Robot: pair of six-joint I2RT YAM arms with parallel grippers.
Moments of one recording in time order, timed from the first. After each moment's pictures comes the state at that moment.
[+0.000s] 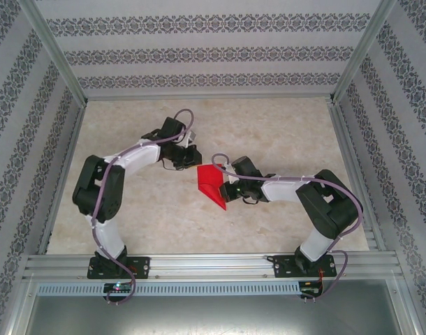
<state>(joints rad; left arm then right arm) -0.38 1.81 1.22 -0.44 0.57 -0.56 0.62 1.68 0.72 0.02 -0.31 0.31</state>
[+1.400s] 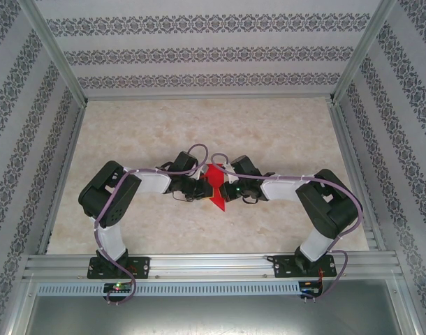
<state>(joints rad) -0.56 1.84 0.88 -0.03 0.61 -0.72 0.62 1.68 0.74 -0.02 -0.31 0.31</state>
